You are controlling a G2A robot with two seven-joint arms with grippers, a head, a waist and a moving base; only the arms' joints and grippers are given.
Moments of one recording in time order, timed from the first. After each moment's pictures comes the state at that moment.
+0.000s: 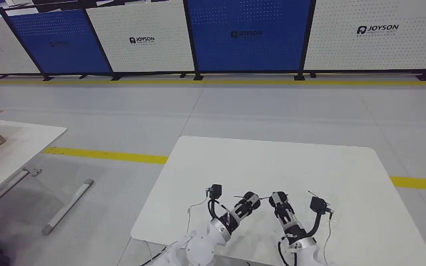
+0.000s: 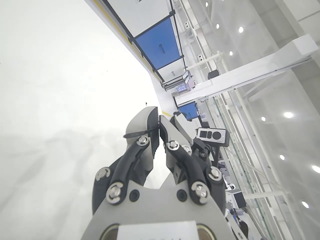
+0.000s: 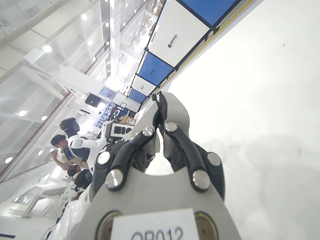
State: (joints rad) left arm 1.51 -1.24 -0.97 -1.66 0.08 -0.13 0.00; right arm -1.61 -1.30 1.10 -1.71 -0.36 -0.09 -0.02
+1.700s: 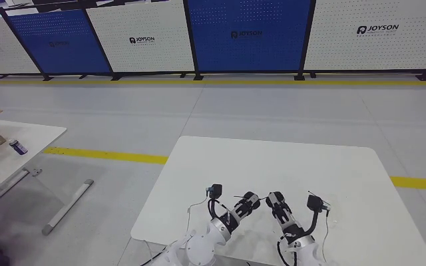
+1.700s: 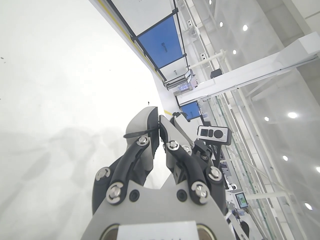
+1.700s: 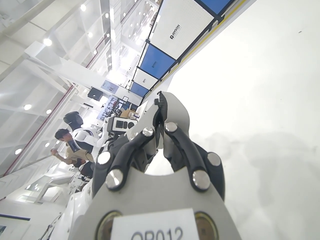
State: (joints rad) left arm 1.51 -1.25 -0.98 -1.65 0.08 -0.10 -0.02; right arm -1.60 -1.31 1.11 -1.70 -0.35 -0.10 0.04
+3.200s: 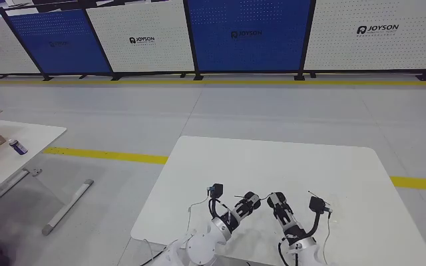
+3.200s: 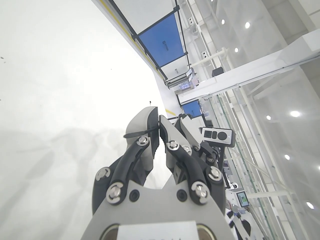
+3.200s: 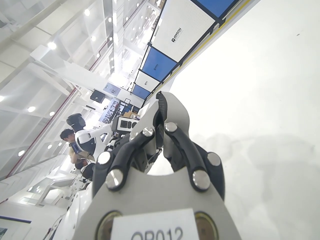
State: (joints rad) left arm 1.50 -1.25 -0.98 -1.64 0.09 -0.10 -0.03; right arm -1.62 -1.32 1.12 -1.71 -0.35 -0.12 0.02
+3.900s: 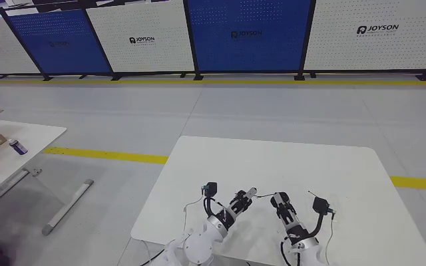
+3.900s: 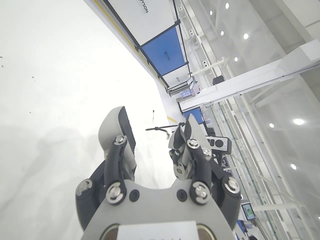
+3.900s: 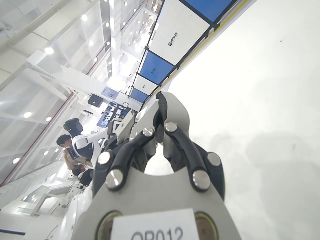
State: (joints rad) left arm 1.52 -1.25 -1.01 -1.64 0.10 -0.10 0.01; right arm -1.63 -1.32 1.14 -1.71 -0.35 -0.11 0.01
